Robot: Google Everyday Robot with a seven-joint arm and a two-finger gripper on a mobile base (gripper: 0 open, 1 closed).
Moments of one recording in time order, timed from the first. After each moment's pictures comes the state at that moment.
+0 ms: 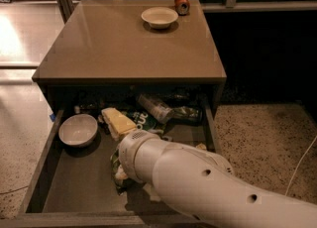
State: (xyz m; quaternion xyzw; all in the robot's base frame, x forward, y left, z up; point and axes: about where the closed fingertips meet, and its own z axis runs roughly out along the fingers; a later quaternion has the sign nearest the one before) arm 0.431 0.105 0.780 -0.75 0.43 -0.10 0.48
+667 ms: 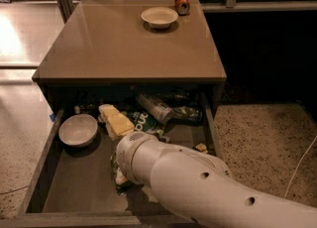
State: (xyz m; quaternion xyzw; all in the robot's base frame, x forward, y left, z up) arm 0.429 0.111 0.781 -0.75 0.43 -0.11 0.49
